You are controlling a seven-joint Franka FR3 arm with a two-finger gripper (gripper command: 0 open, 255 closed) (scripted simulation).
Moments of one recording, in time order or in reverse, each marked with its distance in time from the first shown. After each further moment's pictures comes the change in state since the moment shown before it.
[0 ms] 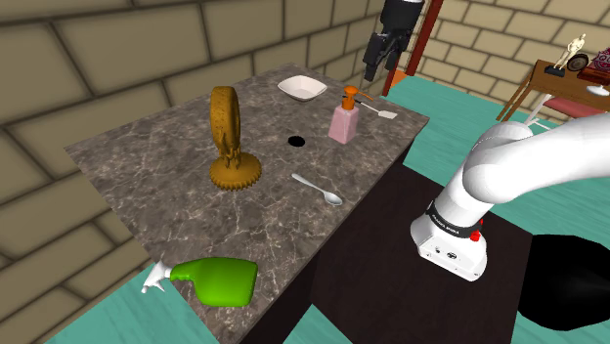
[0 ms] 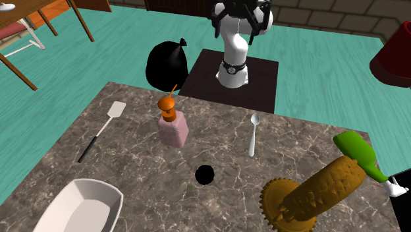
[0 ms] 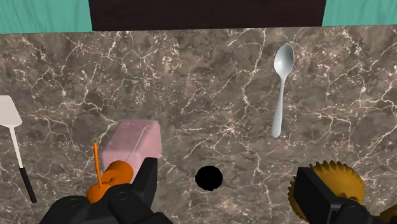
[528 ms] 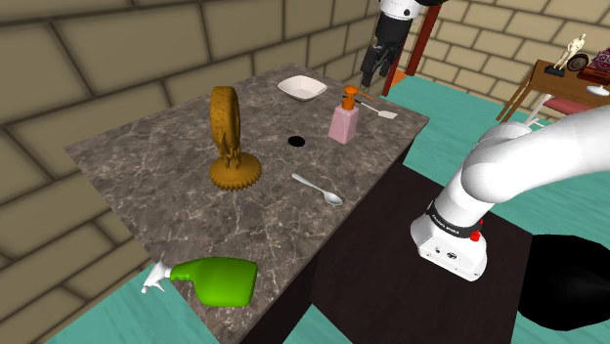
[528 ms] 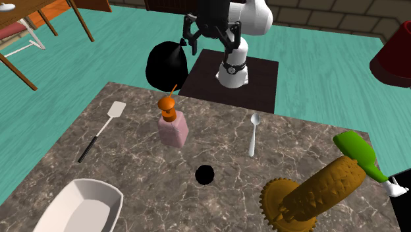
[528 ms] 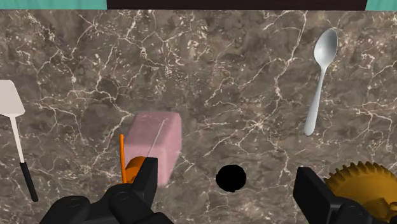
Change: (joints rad) arm -0.032 0.091 -0.109 -0.060 -0.058 0.157 -0.131
